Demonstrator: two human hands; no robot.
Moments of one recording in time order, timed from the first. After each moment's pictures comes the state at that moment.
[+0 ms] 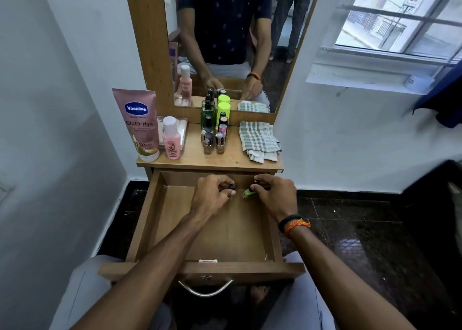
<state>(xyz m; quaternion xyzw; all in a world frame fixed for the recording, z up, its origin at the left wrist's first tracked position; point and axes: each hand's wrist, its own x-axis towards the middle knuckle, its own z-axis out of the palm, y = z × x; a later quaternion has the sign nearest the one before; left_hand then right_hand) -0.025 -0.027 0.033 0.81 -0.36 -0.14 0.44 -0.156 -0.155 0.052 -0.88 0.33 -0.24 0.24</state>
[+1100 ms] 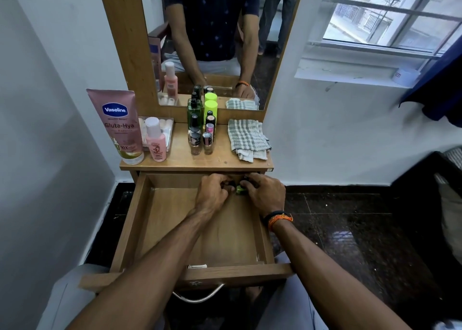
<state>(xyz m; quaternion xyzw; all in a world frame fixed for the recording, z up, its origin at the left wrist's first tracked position) -0.022 -0.073 0.003 0.82 -0.36 -0.14 0.42 -0.141 -0.177 0.018 -0.89 0.33 -0.29 0.14</state>
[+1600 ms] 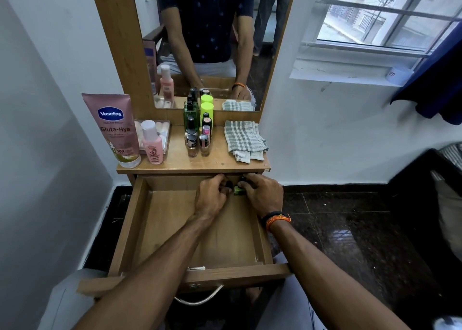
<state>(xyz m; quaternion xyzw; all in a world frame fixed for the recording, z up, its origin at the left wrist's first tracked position) -0.028 -0.072 -0.002 0.82 -0.38 -0.08 0.43 -0.143 -0.179 0.015 -0.89 0.32 -0.29 0.15</state>
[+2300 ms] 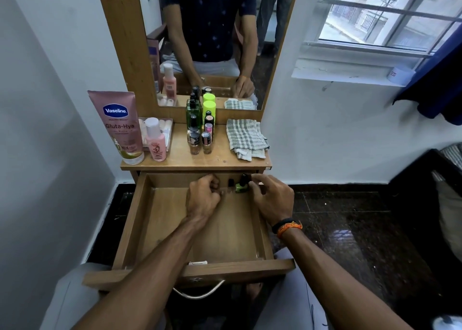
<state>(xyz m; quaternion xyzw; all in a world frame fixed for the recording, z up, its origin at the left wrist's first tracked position) -0.029 -0.044 0.009 0.84 -0.31 -0.09 0.43 -0.170 -0.170 0.021 -0.87 0.29 -0.37 0.15</state>
